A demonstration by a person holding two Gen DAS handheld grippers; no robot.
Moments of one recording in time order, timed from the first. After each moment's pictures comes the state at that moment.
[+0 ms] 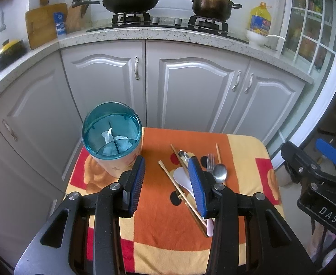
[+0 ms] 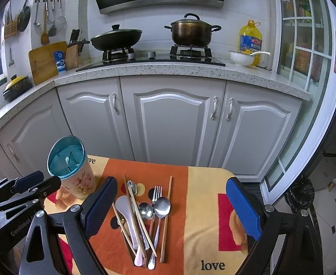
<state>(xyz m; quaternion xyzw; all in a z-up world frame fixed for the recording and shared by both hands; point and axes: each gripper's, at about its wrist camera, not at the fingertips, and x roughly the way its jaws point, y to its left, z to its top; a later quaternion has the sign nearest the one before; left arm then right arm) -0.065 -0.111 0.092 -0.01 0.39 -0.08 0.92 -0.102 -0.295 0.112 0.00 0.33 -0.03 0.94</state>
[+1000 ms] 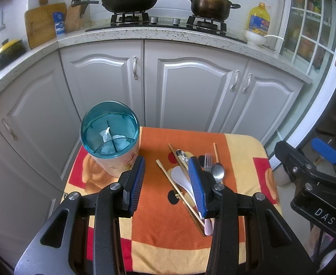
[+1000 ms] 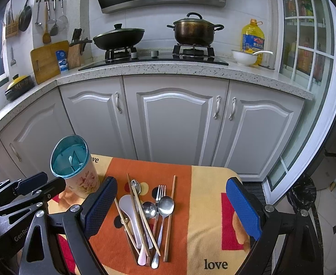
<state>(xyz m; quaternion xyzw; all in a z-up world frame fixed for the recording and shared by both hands) -0.068 -0.113 0.093 0.00 0.39 -0.08 0.92 -0.100 -0.290 0.116 0.00 0.34 -0.02 0.94</state>
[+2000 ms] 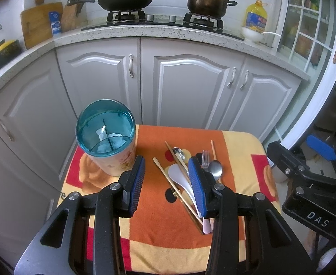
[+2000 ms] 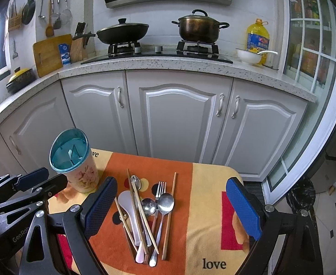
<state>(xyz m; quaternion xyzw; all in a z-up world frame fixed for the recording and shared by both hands) -0.069 -0.118 0.090 0.00 0.40 -0.09 0.91 -0.095 -0.288 0.109 -0.01 0.35 -0.01 0.94</state>
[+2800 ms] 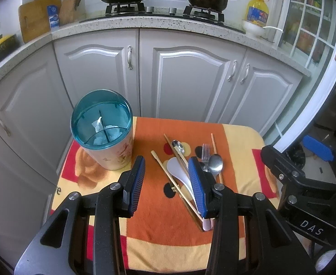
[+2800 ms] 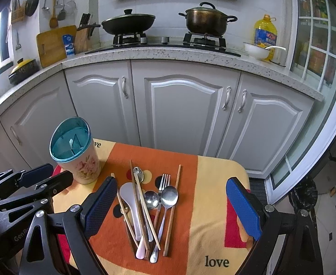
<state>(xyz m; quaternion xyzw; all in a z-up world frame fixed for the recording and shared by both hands) -0.062 -0.117 0.077 -0.01 0.42 -0.10 0.90 -0.089 -0.281 0.096 -0.02 0.37 0.00 0.93</state>
